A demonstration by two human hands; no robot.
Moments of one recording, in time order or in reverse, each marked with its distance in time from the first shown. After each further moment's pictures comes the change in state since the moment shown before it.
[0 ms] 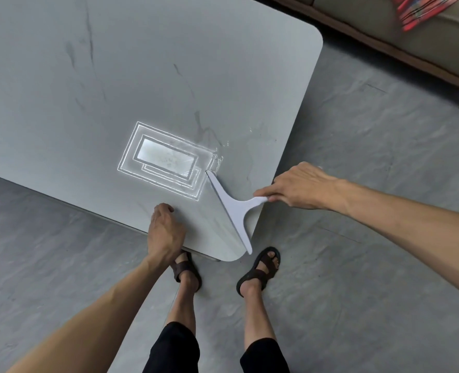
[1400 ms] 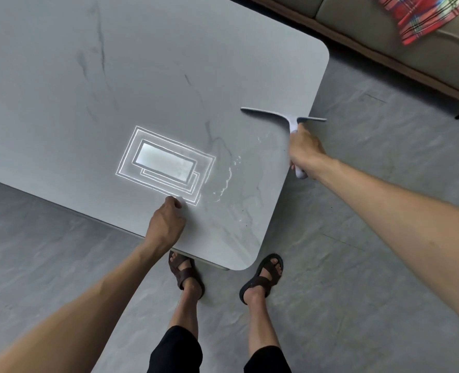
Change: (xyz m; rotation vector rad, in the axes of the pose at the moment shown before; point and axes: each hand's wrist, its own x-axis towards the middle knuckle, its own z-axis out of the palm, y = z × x) left_hand 0.044 -0.001 -0.037 0.043 -0.164 0.098; right_hand 0.061 0.020 -0.058 1.141 0.357 1.118
